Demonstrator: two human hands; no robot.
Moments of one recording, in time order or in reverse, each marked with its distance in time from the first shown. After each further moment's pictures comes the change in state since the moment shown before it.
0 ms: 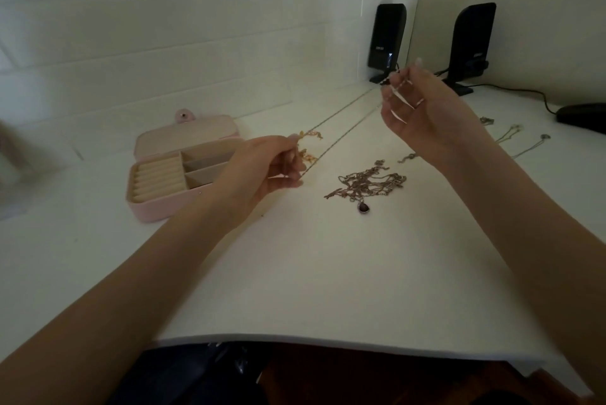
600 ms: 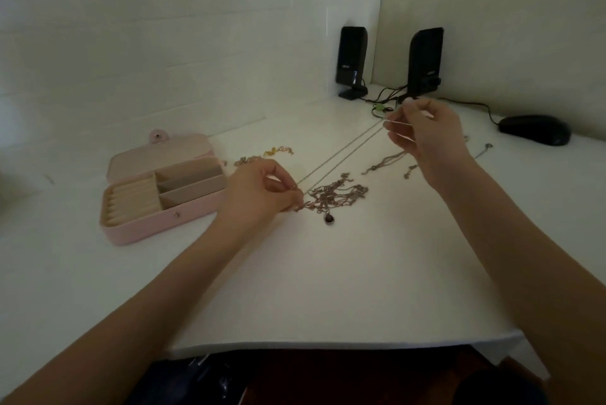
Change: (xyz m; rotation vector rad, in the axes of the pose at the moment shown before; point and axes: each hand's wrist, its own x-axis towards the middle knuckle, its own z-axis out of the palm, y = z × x) left_hand -0.003 -0.016 0.030 0.393 0.112 0.176; right_hand -0.012 -0.026 -0.040 -0.517 0.364 -0.192
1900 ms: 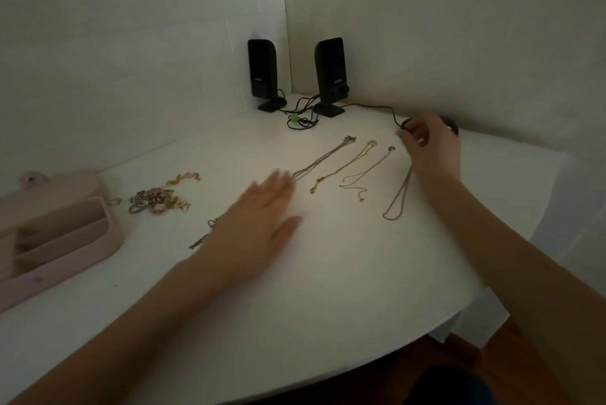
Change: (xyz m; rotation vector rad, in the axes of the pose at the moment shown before) left_hand 0.018 0.010 0.099 0.984 -0.403 0.644; right_hand 0.052 0.021 -0.156 -0.798 0.346 -0.327
